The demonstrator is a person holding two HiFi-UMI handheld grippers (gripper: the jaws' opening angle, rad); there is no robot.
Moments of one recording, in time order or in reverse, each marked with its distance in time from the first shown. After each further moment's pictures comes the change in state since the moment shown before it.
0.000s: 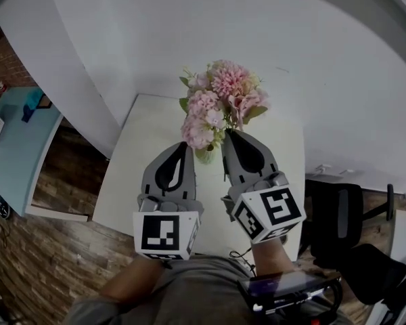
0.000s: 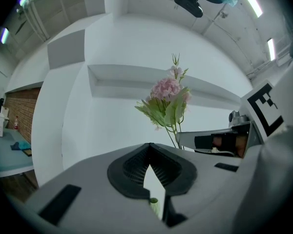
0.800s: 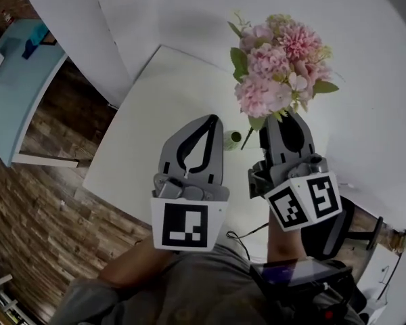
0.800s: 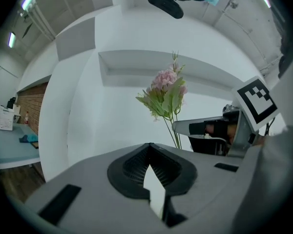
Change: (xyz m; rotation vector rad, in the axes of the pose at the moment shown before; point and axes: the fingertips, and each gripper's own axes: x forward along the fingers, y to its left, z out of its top) left arm 0.058 0.072 -0.033 -0.033 0.042 0.117; right arm 0.111 -0.011 -0.014 0.037 0.026 0.135
